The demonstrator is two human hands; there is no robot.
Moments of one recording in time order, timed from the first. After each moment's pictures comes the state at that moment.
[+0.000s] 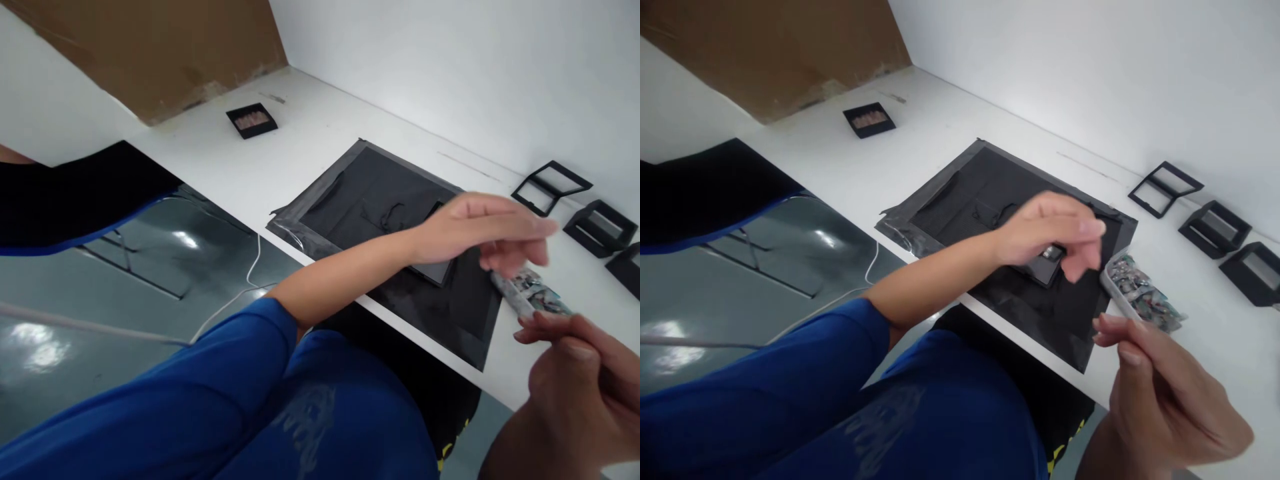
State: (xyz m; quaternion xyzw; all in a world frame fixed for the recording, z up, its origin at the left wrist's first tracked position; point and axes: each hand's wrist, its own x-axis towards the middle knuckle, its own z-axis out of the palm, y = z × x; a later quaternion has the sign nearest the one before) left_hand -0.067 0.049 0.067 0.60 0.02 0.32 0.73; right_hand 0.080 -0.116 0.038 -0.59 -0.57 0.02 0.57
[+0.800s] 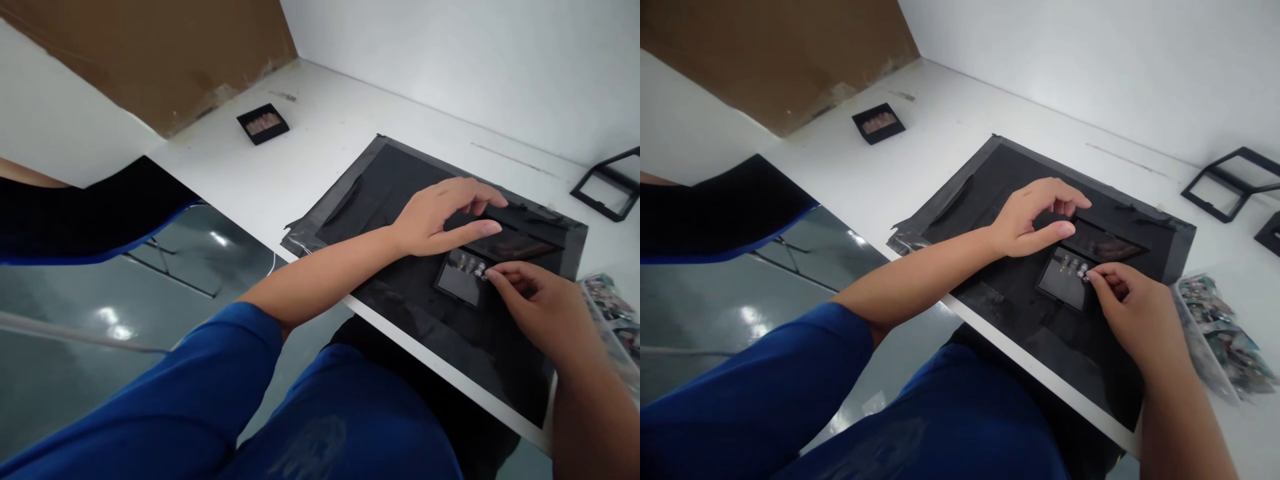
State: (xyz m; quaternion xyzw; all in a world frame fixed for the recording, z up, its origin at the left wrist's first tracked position) left_hand -0.109 0.128 -0.016 0.82 0.12 0.49 0.26; right_hand 0.102 -0.005 -0.011 -0.73 -0.62 0.20 0.21
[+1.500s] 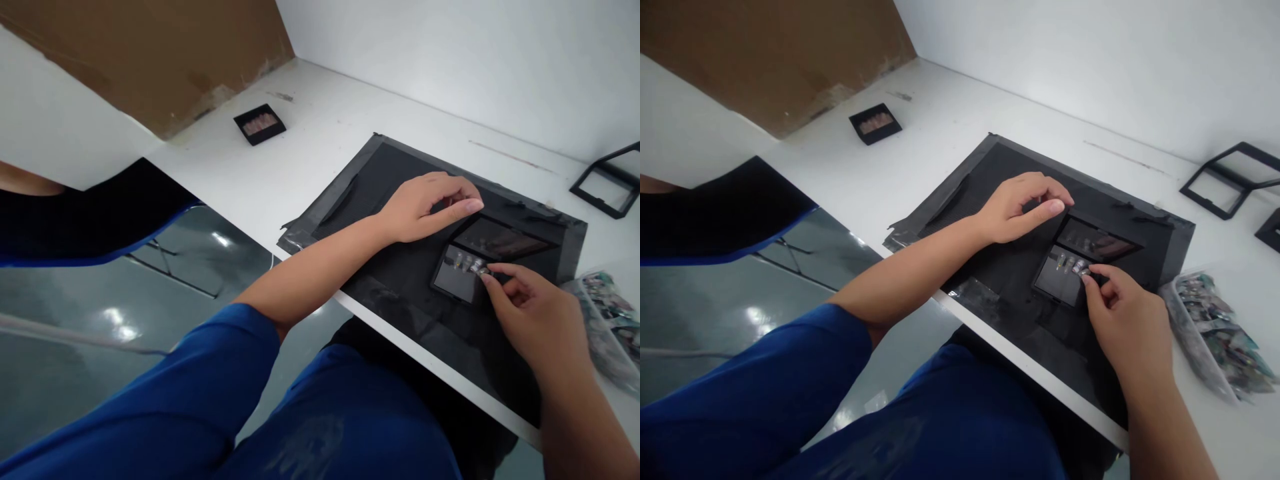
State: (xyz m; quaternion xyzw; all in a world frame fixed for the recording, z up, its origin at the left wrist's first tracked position) left_hand -0.122 0.137 -0.006 0.85 0.20 0.39 0.27; right_hand 0.084 -0.022 -0.013 -0.76 -0.59 0.15 0.23
